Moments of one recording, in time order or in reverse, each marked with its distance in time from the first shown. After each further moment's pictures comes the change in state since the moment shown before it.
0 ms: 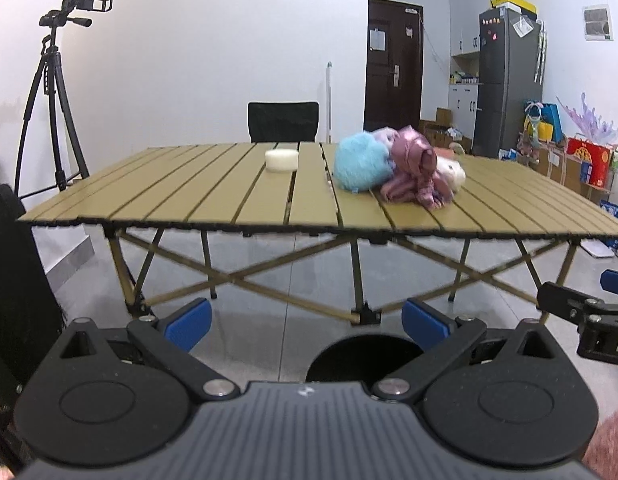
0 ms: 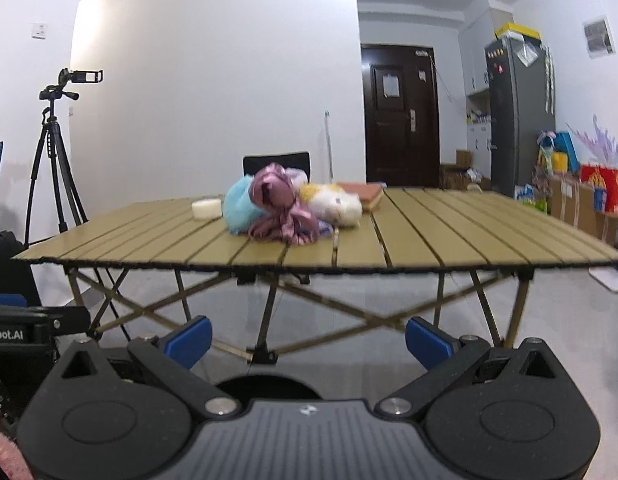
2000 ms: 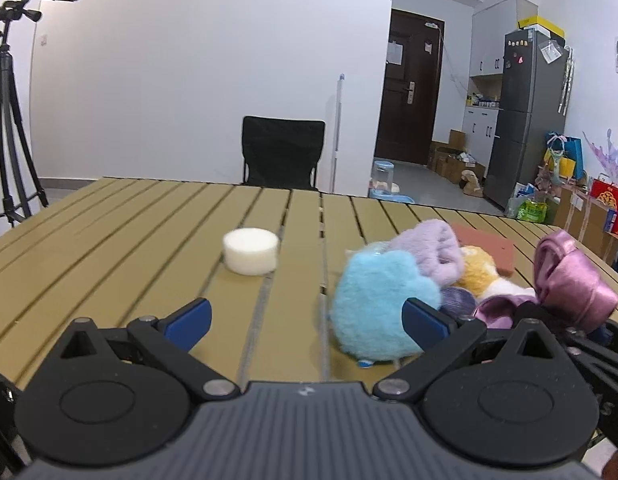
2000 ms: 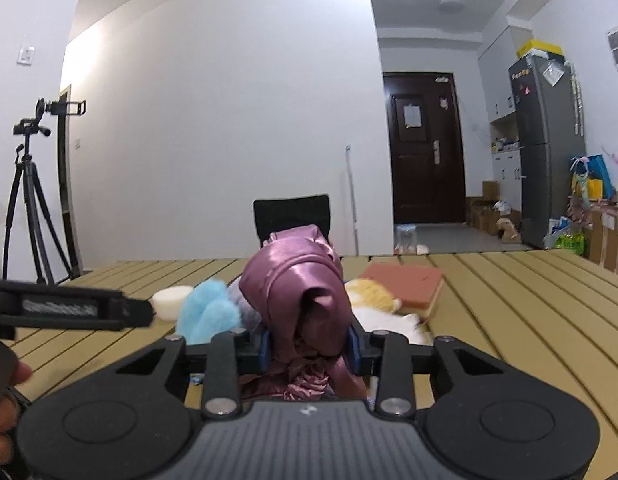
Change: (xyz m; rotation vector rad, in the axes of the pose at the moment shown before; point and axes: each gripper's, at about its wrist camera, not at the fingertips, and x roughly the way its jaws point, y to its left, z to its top) left arm 0.196 -0.017 0.137 -0.081 -0.017 -0.005; right arm 0.201 -0.017 0.100 0.019 -0.117 0.066
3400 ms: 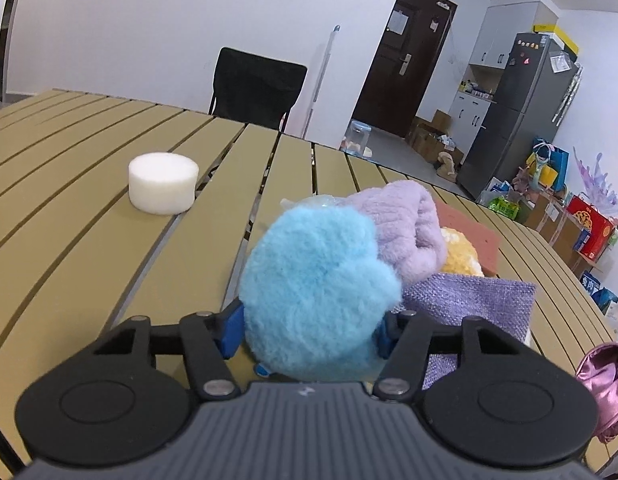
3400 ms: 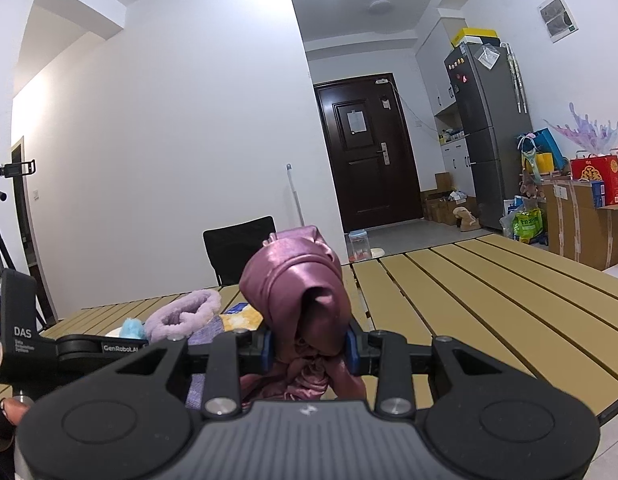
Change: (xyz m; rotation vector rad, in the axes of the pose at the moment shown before) left arm 0.085 -0.021 -0.009 -0.165 0.147 -0.126; right arm -0.034 -0.096 0.004 0.152 -0.044 -0.102
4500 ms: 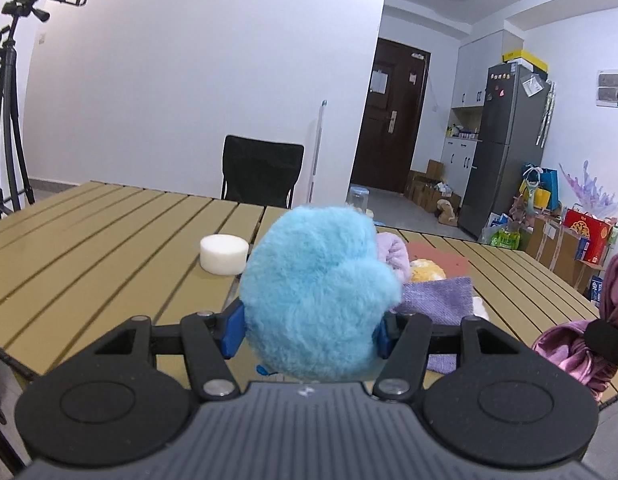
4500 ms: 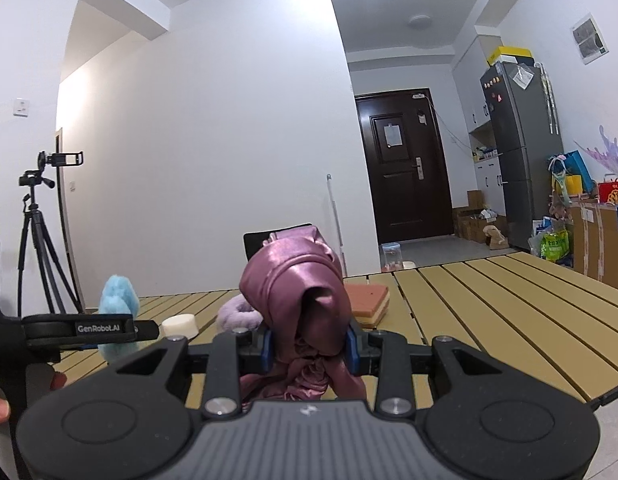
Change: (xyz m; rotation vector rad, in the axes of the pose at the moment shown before) left arm -0.132 0.003 -0.031 0.128 -0.234 0.037; right arm -0.050 0.022 -0.013 -0.069 -0.028 0.099
